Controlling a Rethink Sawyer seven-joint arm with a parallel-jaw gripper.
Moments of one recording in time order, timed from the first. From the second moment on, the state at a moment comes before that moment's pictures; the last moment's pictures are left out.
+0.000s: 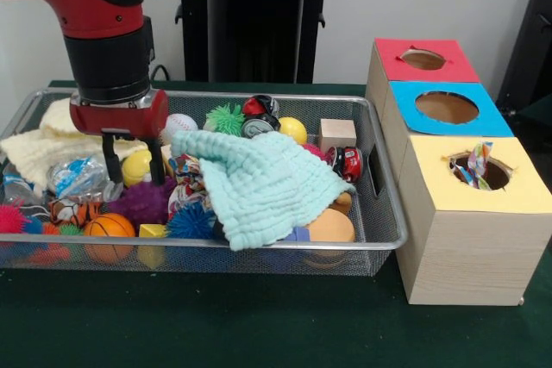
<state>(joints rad) -0.90 -0.52 0.55 1.60 -0.65 0.58 1.90</state>
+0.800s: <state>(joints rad) -0.92 -0.48 0.55 1.61 -0.64 0.58 1.90</state>
